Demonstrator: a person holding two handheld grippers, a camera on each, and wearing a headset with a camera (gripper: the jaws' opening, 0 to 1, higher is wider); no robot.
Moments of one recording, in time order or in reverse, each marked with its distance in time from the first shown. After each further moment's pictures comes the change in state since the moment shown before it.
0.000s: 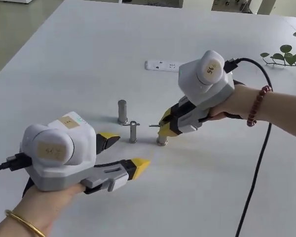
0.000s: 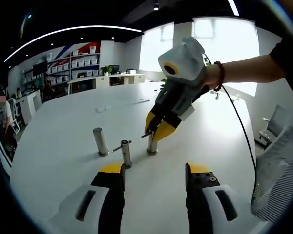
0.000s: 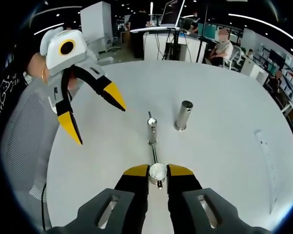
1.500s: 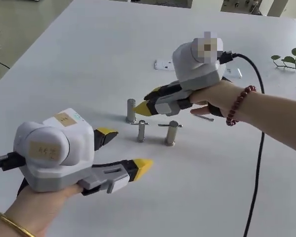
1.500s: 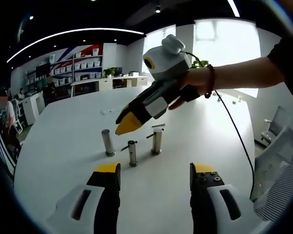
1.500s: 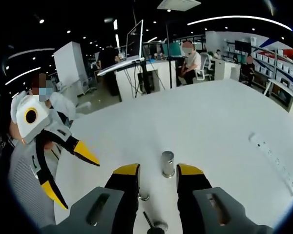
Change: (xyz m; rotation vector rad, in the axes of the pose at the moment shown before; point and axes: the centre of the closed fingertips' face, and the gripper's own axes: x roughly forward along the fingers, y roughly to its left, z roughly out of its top) left arm -0.020 0.006 0.004 0.002 -0.022 0.028; right arm 0.018 -0.032 0.079 0.299 -0.277 -0.121
